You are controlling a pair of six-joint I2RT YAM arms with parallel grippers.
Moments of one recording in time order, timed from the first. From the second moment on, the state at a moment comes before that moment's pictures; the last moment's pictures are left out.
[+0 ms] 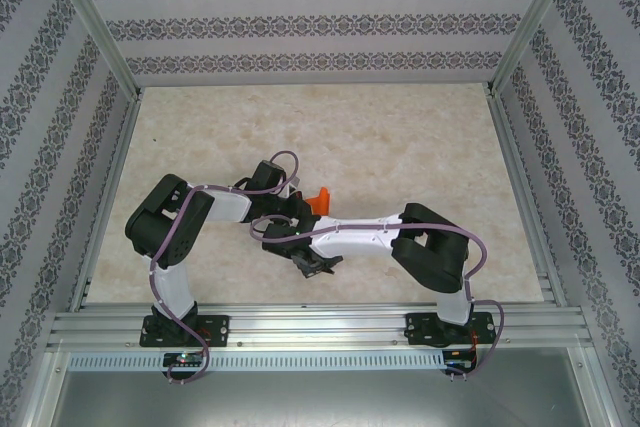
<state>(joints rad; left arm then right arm) -0.52 1.87 0.84 0.10 0.65 -0.89 1.20 1.94 1.27 -0.96 0.28 0.79</state>
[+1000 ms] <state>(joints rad) -0.52 1.87 0.84 0.10 0.65 -0.89 0.91 1.41 0.73 -0.36 -0.01 0.79</state>
